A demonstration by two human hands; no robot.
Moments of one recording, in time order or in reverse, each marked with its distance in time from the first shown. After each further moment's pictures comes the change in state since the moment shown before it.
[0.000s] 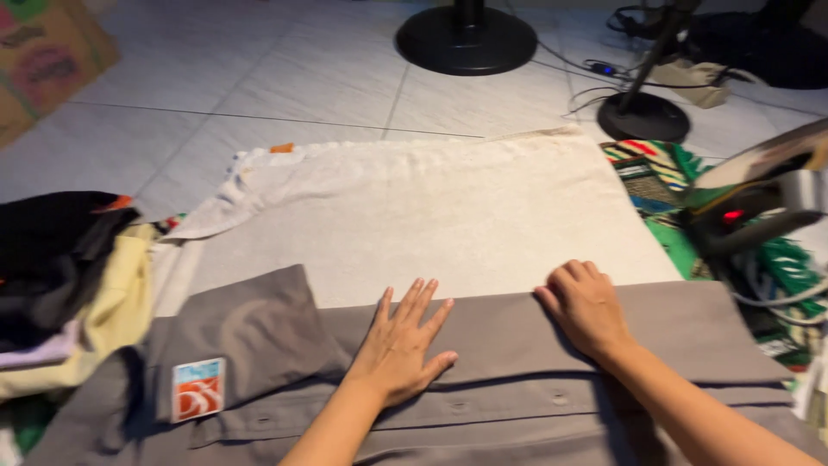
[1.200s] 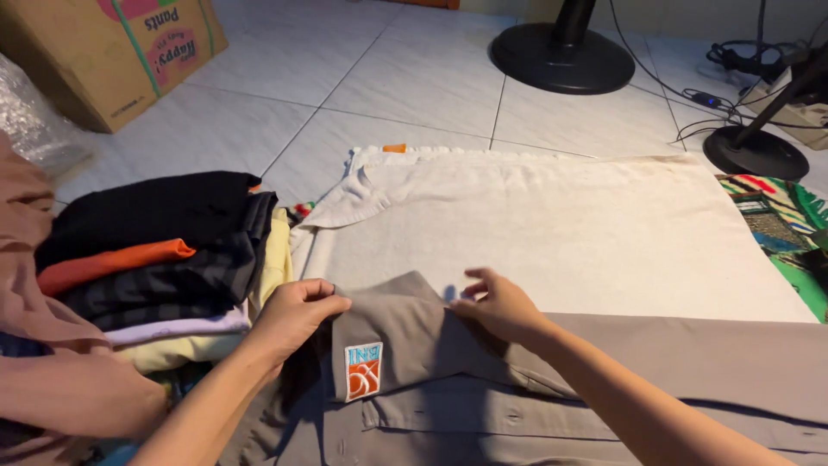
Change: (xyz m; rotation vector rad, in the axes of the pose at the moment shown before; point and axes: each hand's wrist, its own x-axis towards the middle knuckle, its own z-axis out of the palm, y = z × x) left_hand -0.155 -0.212 -0.146 -0.956 0.204 -0.918; right_hand 0.117 -0.265 0.101 0.826 -0.603 0.629
